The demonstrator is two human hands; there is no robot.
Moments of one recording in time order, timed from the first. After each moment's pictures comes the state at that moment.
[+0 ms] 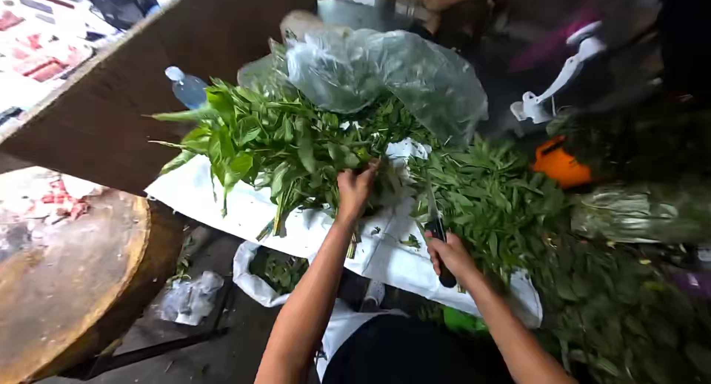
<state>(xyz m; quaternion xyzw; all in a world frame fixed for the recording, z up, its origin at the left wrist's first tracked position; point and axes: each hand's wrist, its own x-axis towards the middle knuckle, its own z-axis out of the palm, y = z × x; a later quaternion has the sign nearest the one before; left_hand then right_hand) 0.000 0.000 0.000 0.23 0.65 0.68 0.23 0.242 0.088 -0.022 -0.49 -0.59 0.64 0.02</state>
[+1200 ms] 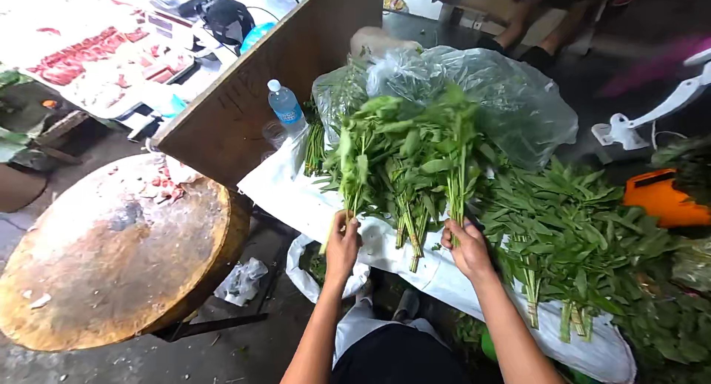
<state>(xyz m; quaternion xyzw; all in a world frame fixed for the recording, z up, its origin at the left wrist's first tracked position) -0.067 -0.182 -0.022 0.10 0.72 0.66 0.20 0.102 0.037 -0.046 -0.35 -0.46 0.78 0.24</state>
